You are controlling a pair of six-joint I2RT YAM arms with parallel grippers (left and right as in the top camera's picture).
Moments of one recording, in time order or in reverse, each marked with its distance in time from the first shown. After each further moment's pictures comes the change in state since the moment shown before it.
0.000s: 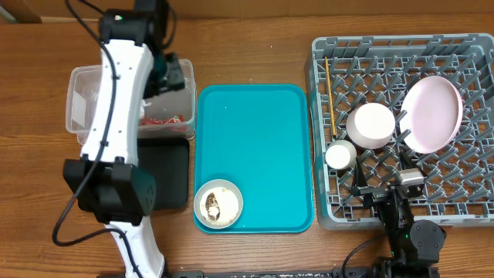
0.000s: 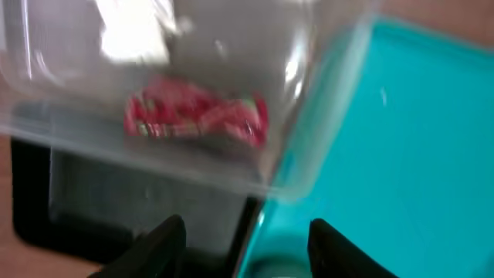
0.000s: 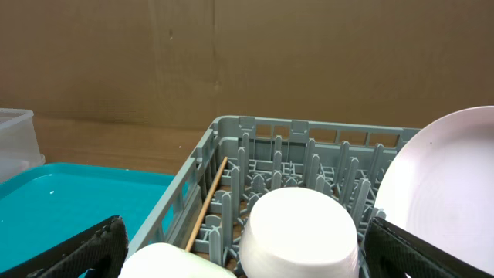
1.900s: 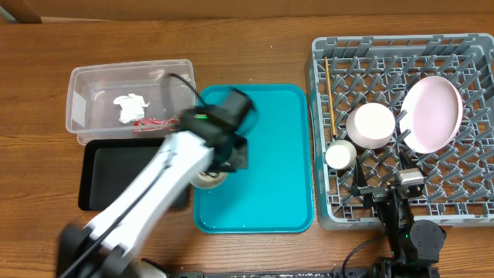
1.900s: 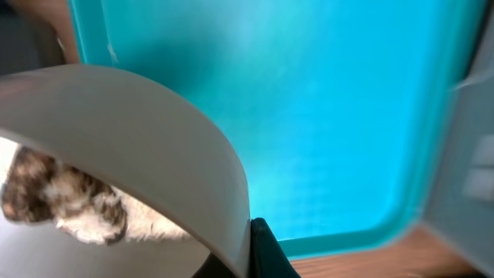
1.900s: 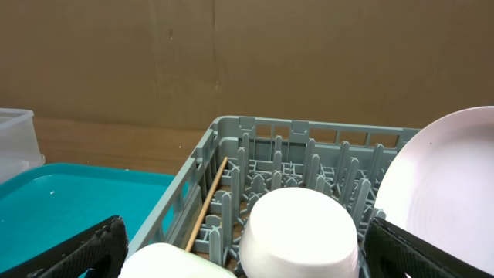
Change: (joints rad) left arm -0.355 -0.500 -0.856 0.449 0.204 -0.091; right arm 0.000 0.000 0.000 0.000 0.000 -0.001
